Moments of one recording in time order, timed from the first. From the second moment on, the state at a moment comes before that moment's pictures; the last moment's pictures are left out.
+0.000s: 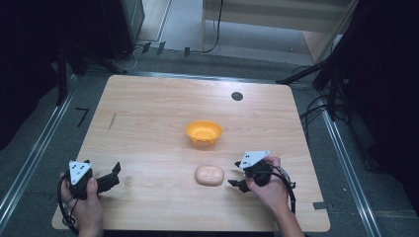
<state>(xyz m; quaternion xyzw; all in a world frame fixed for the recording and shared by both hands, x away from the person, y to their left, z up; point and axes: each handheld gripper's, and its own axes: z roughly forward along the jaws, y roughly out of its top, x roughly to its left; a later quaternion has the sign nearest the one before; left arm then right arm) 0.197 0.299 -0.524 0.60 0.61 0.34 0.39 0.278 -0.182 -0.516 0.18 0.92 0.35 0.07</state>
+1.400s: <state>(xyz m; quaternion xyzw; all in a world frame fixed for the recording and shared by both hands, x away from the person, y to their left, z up) 0.197 0.300 -0.524 0.60 0.61 0.34 0.40 0.293 -0.113 -0.519 0.10 0.95 0.30 0.03</state>
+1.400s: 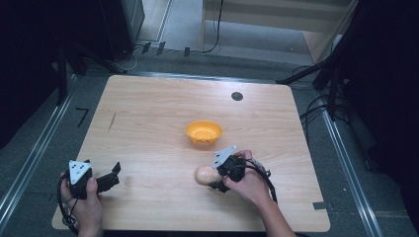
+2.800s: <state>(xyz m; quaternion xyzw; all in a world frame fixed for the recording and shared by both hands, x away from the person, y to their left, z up) 0.198 0.300 -0.524 0.60 0.61 0.33 0.40 0.293 -0.114 -0.521 0.10 0.95 0.30 0.03</state>
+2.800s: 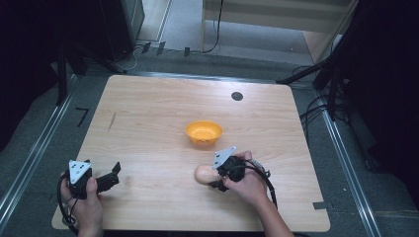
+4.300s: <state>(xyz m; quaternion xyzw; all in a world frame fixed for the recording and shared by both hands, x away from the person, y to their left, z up) 0.198 0.300 -0.524 0.60 0.61 0.33 0.40 0.302 -0.117 -0.500 0.08 0.95 0.30 0.02</state>
